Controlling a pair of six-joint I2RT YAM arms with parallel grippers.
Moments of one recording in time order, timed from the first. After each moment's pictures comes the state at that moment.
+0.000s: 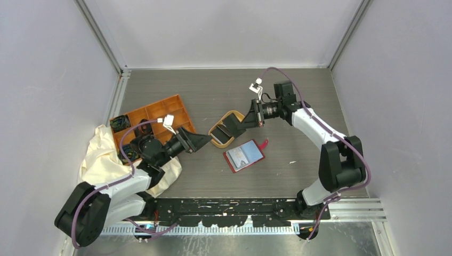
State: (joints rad) left arm -0.49 1.04 0.21 0.90 0.37 -1.03; right arm 0.26 1.58 1.11 -0.34 -1.26 0.19
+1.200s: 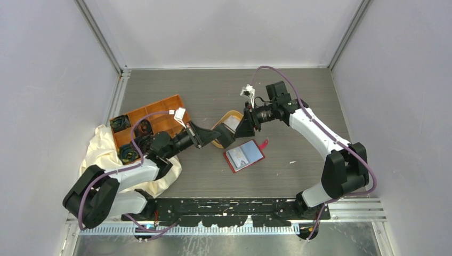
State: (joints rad) left arm -0.59 1.25 0.37 1.07 0.42 -1.02; right arm 0.37 1.50 1.17 -0.53 -1.16 -0.13
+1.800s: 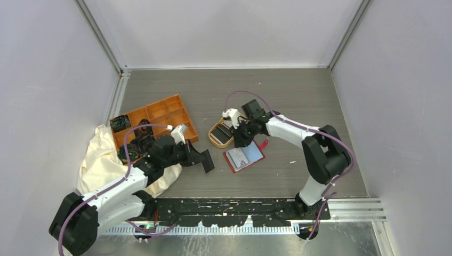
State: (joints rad) left arm -0.57 0.94 0.35 0.08 0.31 -0.74; right arm 0.54 1.66 1.06 -0.45 -0.52 -0.34
